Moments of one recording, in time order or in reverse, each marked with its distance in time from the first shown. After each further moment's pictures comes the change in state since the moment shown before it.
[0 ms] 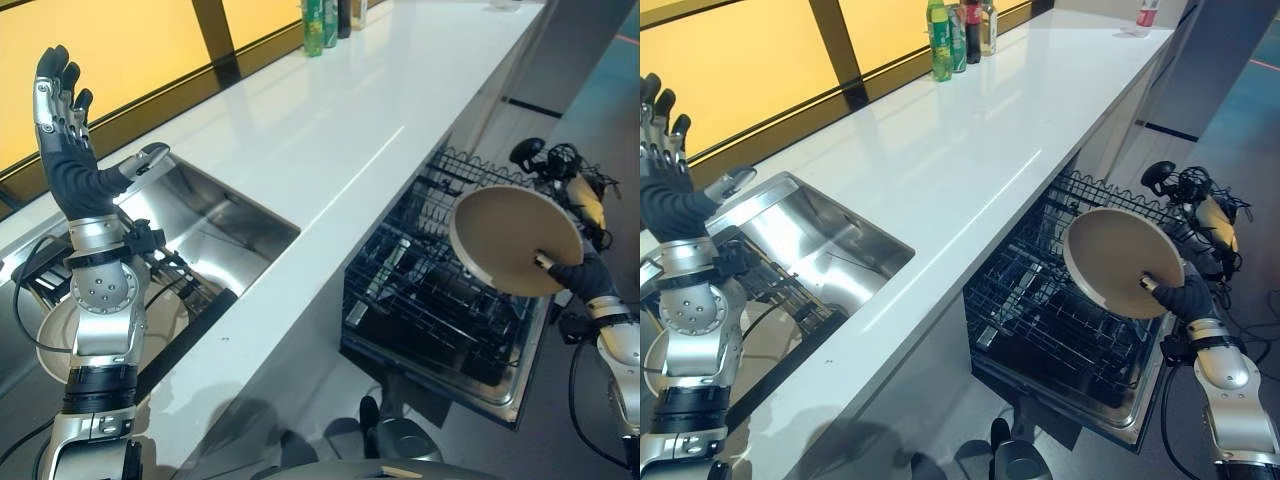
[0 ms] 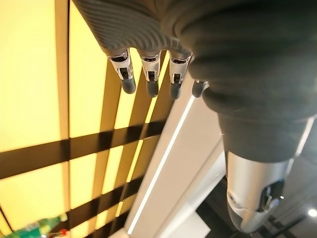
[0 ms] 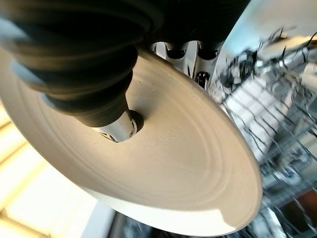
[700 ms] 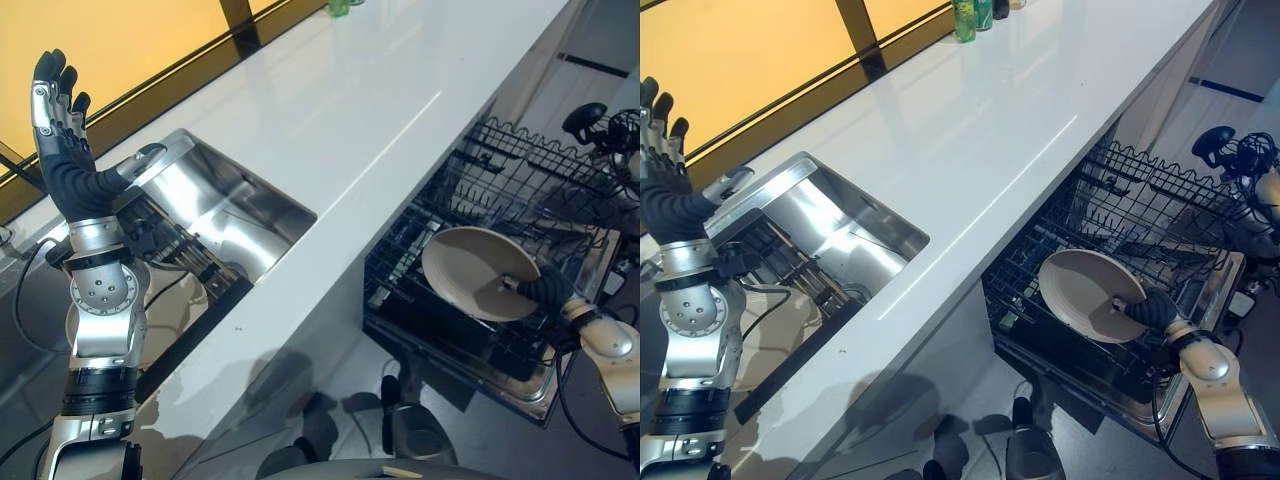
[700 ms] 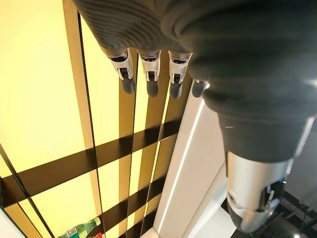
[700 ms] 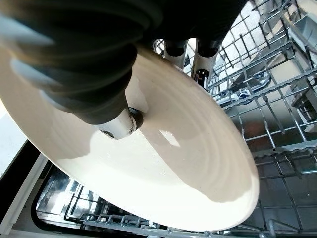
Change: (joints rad) left arm 0.006 0.001 -0.001 -0.002 -0.006 0.005 0.025; right arm -0.053 -0.069 0.095 0.062 -0.093 0.019 0.176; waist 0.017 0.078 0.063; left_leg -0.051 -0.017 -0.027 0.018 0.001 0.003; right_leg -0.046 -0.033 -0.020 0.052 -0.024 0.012
